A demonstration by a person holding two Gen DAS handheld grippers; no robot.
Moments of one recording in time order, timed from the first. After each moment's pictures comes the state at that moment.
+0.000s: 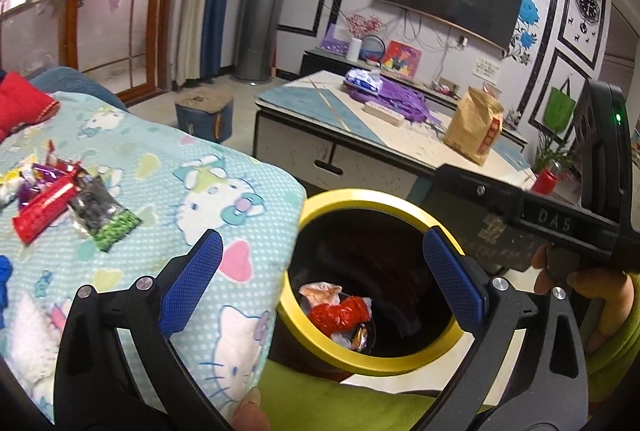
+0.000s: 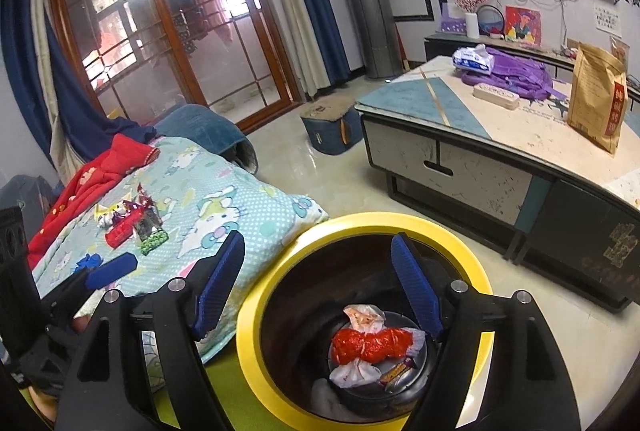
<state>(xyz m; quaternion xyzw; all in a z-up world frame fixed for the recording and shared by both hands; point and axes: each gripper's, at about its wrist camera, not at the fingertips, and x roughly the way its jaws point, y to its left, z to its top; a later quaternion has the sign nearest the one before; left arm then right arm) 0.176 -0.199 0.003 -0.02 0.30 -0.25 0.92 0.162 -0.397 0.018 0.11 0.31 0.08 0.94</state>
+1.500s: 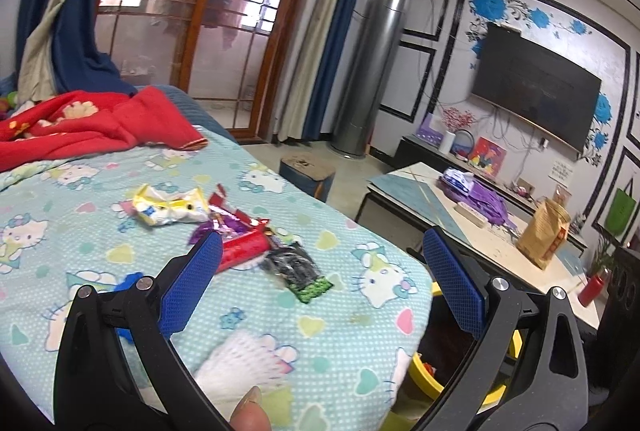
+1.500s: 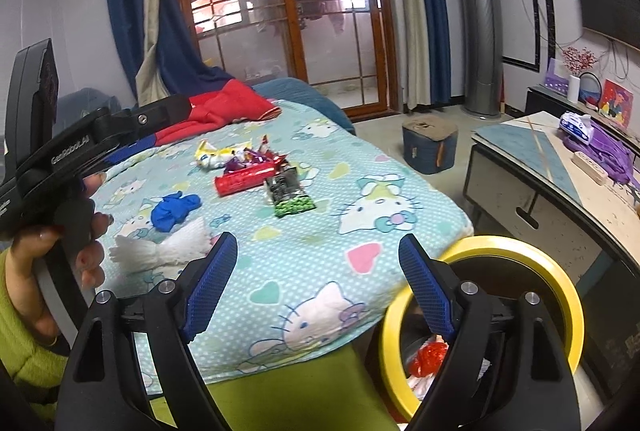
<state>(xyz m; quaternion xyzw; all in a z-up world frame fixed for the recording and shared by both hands) 0.144 -0.039 0.060 -0.12 0.20 -0.06 0.97 0.130 -0.245 0.030 0.00 0.28 0.24 0.93</state>
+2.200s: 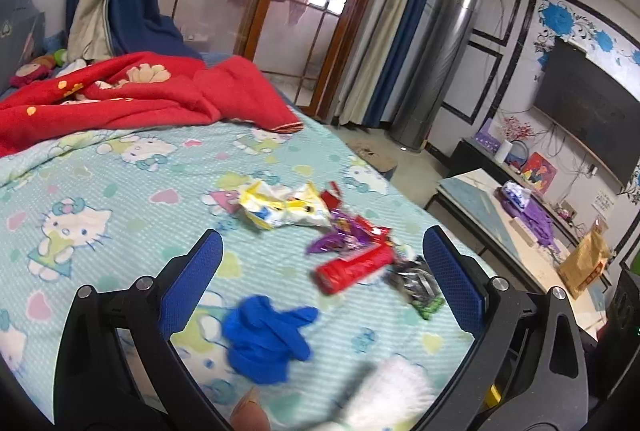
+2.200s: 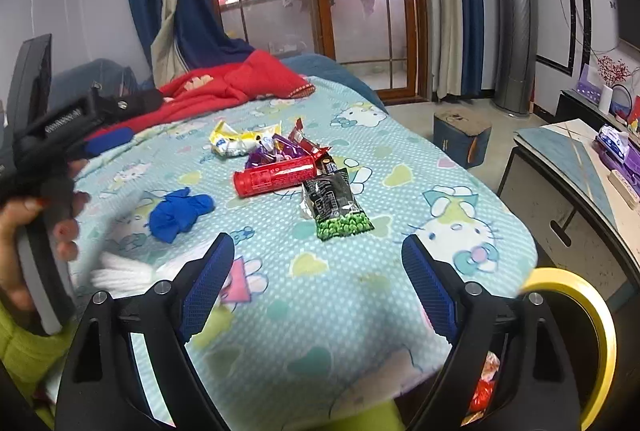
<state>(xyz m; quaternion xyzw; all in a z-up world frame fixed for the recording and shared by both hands) 0.179 0.076 0.042 -0.16 0.25 0.03 0.95 0.195 -0.167 0.005 -0.04 0.32 0.27 0.91</state>
